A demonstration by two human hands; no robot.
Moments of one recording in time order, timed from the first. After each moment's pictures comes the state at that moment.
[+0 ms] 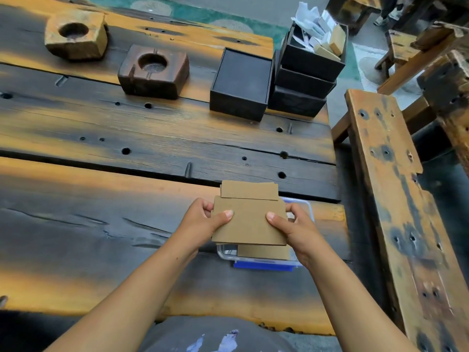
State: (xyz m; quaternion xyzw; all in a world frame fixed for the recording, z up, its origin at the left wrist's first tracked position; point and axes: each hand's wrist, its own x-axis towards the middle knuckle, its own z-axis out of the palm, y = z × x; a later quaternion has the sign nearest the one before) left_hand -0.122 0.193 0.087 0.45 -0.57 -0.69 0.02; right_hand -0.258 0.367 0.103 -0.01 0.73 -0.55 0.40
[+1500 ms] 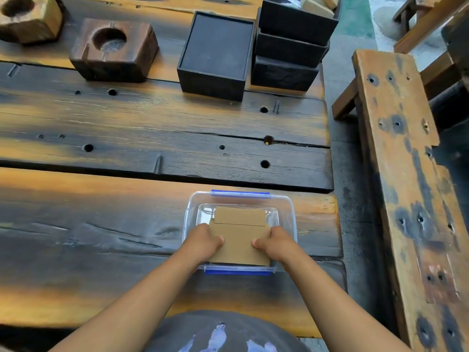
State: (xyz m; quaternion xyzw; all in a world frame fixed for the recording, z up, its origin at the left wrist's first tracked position) left_hand -0.185 0.250 0.044 0.50 -0.65 -0.52 -0.24; right_hand -0.309 0.396 0.037 0.00 0.83 -0.20 0.52
